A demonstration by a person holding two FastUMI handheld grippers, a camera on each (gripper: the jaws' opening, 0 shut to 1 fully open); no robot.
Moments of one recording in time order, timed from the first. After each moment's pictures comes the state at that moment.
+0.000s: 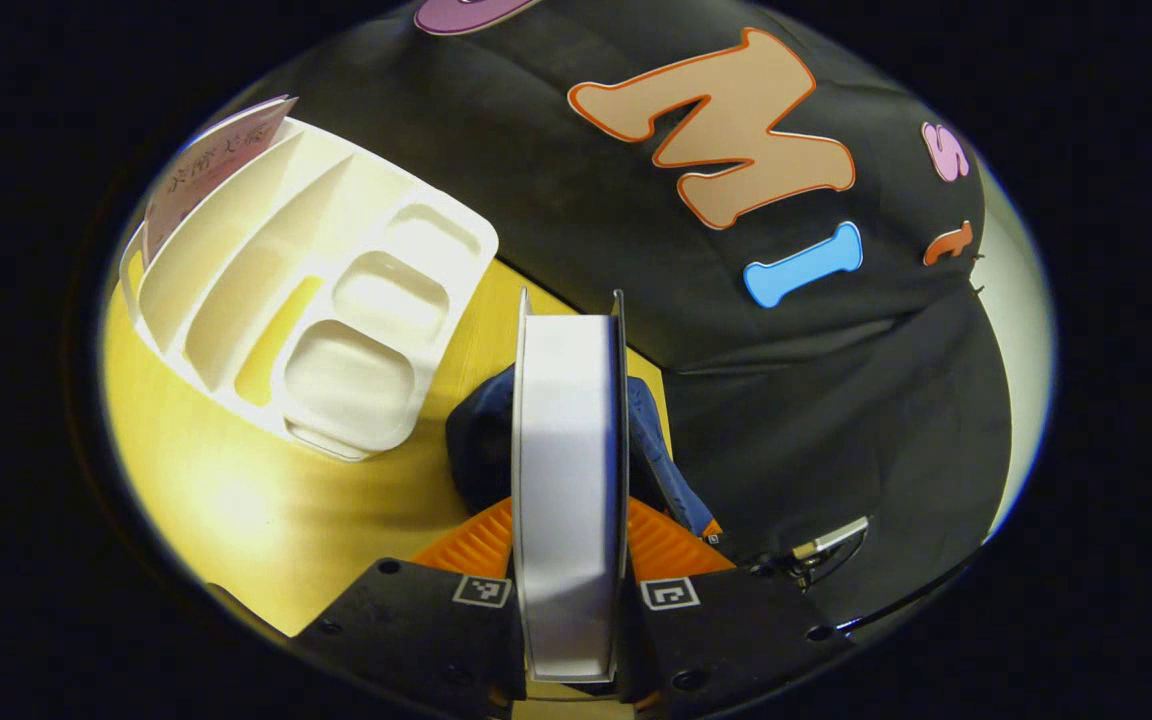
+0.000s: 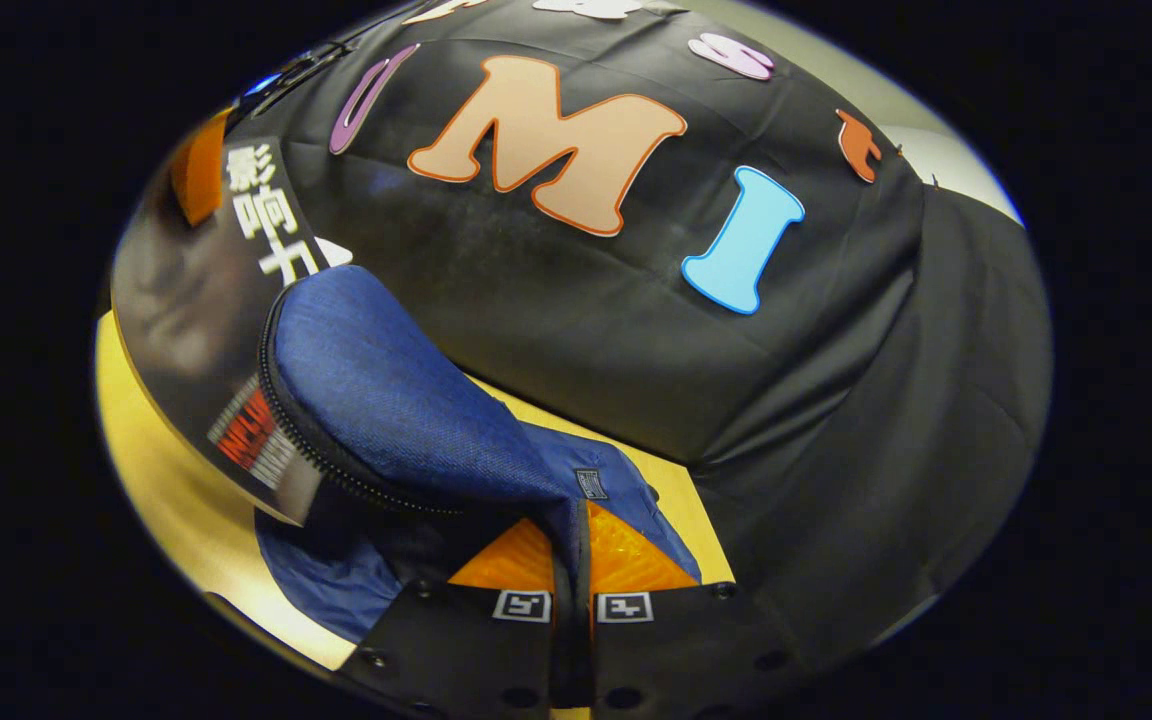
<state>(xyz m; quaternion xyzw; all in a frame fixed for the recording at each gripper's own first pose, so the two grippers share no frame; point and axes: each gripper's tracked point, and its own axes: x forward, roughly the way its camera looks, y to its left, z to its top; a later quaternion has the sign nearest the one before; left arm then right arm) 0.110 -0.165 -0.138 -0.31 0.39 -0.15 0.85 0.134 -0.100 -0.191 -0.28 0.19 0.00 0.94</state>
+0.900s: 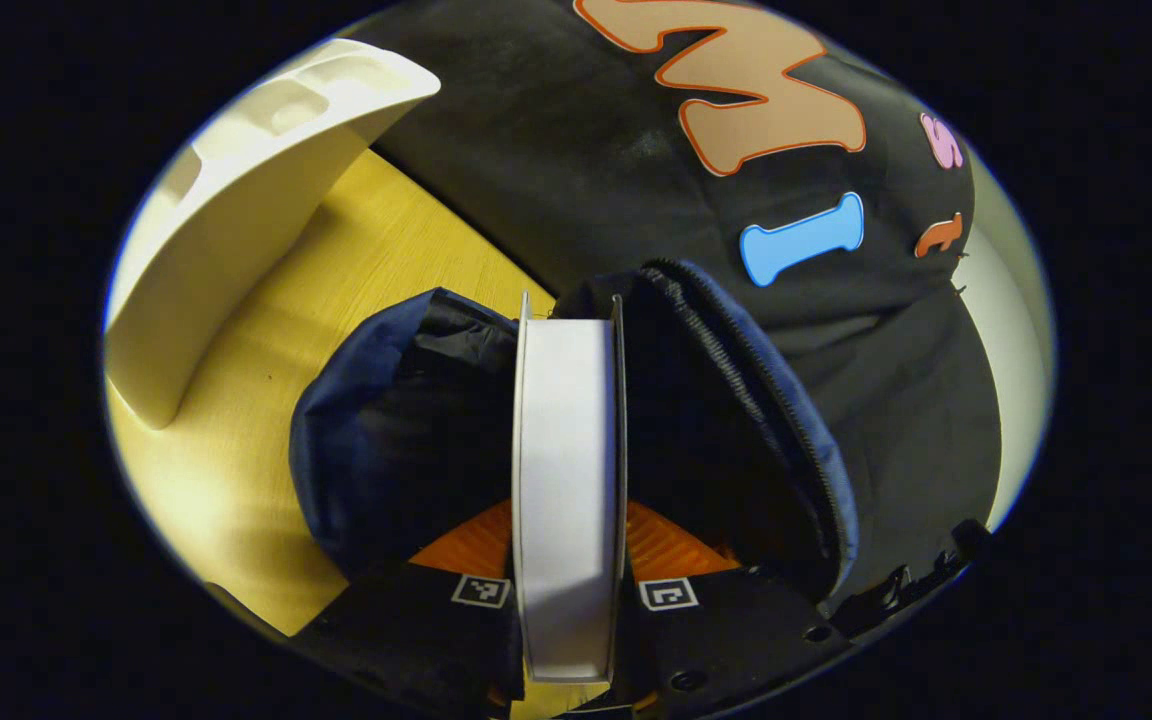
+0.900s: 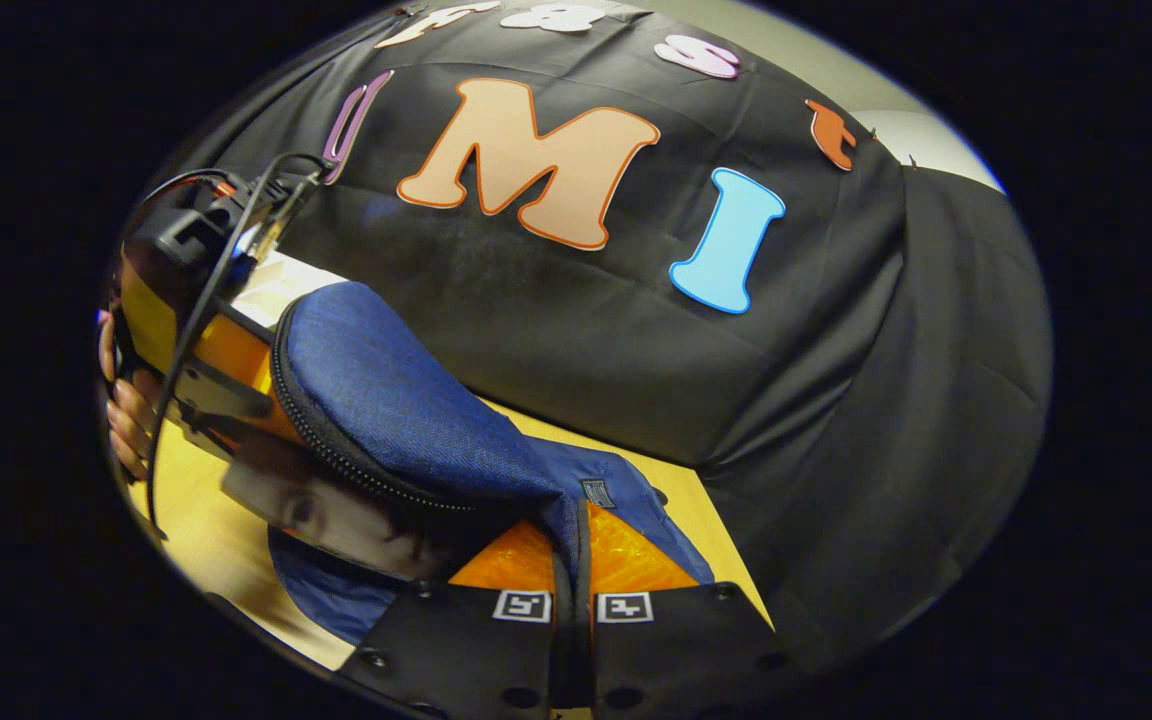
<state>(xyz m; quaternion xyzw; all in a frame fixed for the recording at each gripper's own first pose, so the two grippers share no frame) 0.171 -0.284 -0.246 -0.37 0.35 -0.19 0.84 0.124 -0.103 -0.184 -0.25 0.16 0.01 0.96</state>
